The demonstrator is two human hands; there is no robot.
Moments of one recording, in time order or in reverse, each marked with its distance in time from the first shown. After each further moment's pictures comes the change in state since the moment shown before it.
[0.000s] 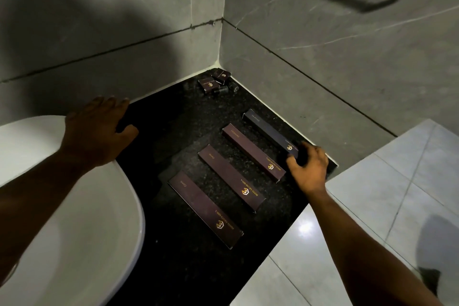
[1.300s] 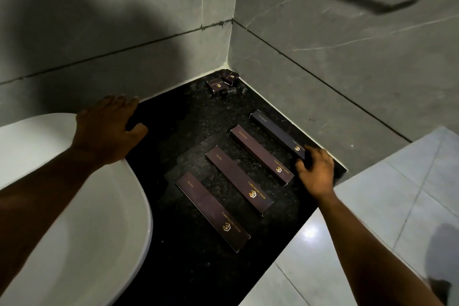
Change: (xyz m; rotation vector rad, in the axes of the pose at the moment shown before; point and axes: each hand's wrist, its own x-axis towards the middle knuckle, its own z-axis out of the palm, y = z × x) left_hand 0.001 -0.005 0.005 -0.032 0.060 -0.019; right_hand 0.009 0.004 0.007 -0.144 -0.042 -0.101
